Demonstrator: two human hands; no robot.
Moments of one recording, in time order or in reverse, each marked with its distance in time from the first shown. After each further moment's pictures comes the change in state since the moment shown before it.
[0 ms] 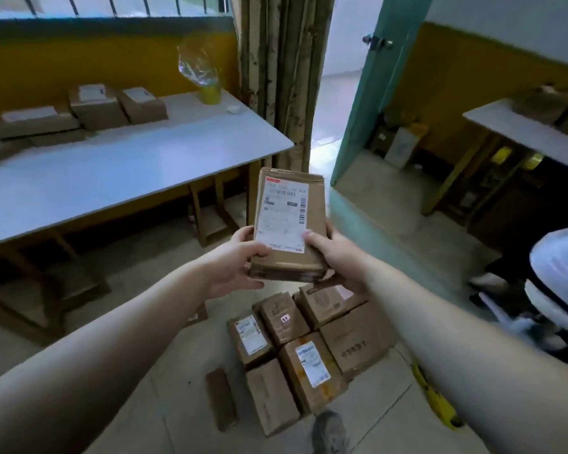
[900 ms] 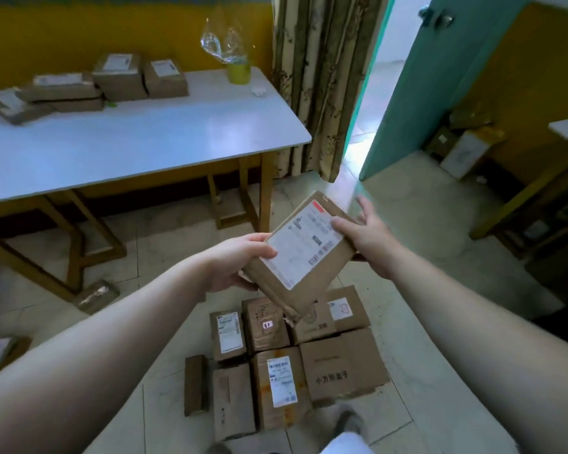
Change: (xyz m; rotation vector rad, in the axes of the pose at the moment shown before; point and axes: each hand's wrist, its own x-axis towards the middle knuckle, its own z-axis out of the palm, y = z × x) left_hand 0.093 0.022 0.091 0.146 0.140 -0.034; right_hand 0.122 -0.008 -0.162 -0.092 -0.037 -0.149
